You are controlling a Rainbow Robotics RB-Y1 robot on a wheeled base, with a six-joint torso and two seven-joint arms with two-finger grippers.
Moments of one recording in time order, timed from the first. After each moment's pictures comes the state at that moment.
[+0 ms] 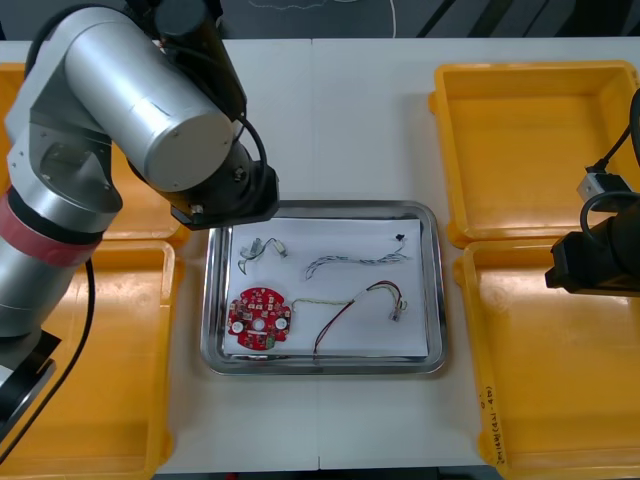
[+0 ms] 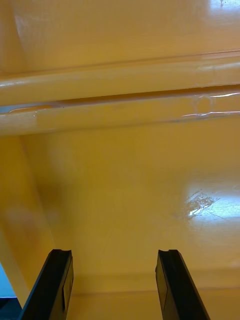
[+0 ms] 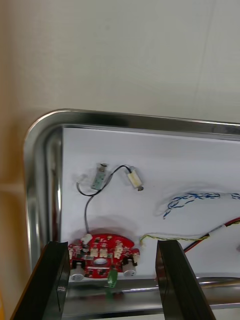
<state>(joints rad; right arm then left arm) -0.28 -0.77 -0.03 -2.15 -0.85 1.92 1.03 -0.78 0.47 -0.40 -1.93 0.64 1.91 -0.63</state>
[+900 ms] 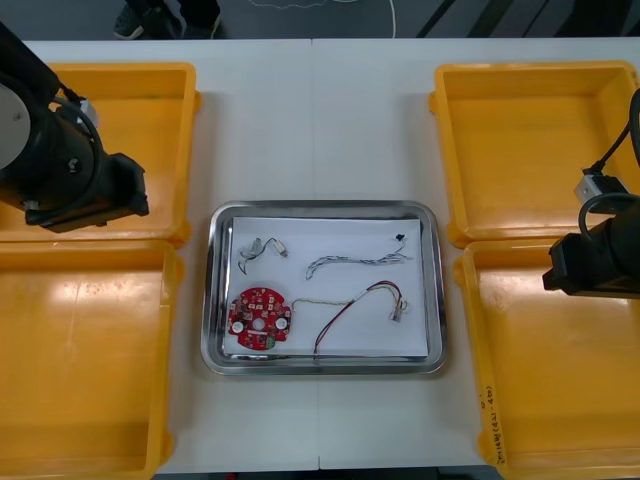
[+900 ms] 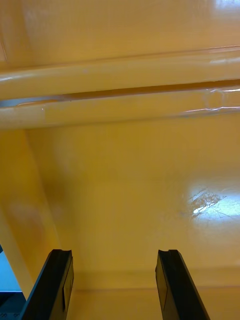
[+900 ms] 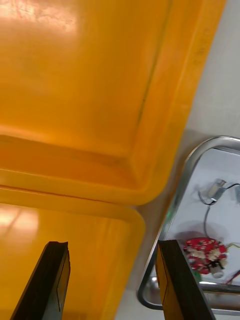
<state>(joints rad) -0.28 -0.77 -0.03 -2.15 -0.87 1.92 1.03 -0.56 0.73 -0.08 -2.04 0.80 1.91 -0.77</state>
